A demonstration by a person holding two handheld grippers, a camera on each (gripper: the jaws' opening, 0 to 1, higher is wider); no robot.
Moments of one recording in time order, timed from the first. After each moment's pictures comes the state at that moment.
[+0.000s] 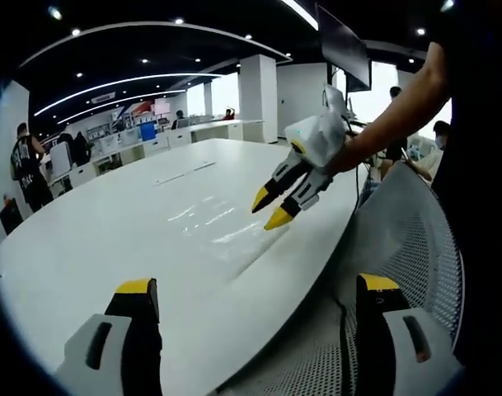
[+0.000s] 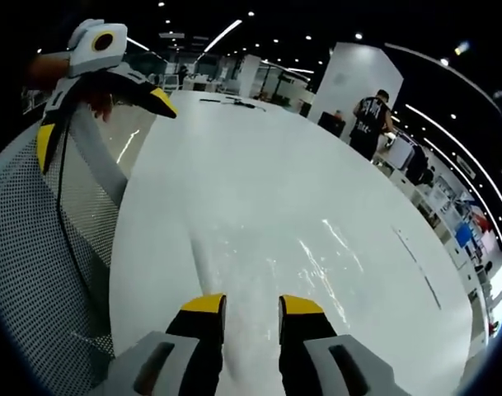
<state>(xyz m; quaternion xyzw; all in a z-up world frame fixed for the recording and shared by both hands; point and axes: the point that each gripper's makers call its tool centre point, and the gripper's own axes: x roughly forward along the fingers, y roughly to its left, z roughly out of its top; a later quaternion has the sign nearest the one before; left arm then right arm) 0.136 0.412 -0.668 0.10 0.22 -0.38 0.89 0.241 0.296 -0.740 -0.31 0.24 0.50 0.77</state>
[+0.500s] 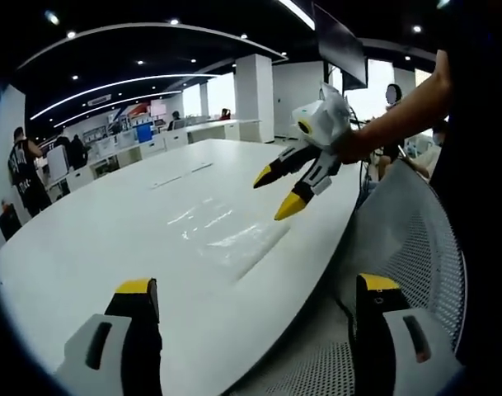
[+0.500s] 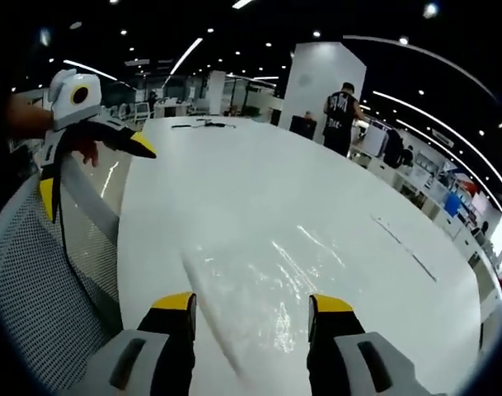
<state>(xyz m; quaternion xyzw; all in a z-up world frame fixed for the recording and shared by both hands) 0.143 0.409 -0.667 0.11 0.22 -0.39 0.89 0.248 0.275 -0.706 -0.23 0.24 0.47 0.82</state>
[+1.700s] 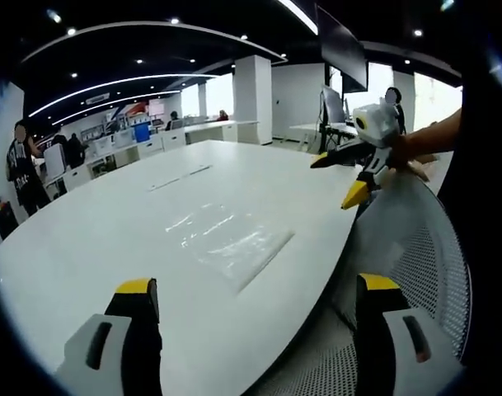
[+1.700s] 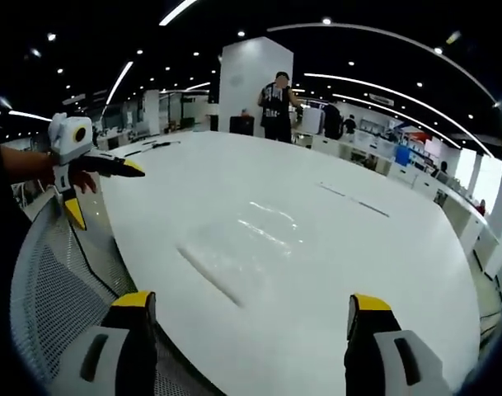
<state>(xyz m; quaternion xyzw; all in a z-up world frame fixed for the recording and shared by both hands) 0.159 0.403 -0.665 0.10 0.22 -0.40 0.88 0.192 0.184 -0.687 -0.13 0.27 0.34 0.89</state>
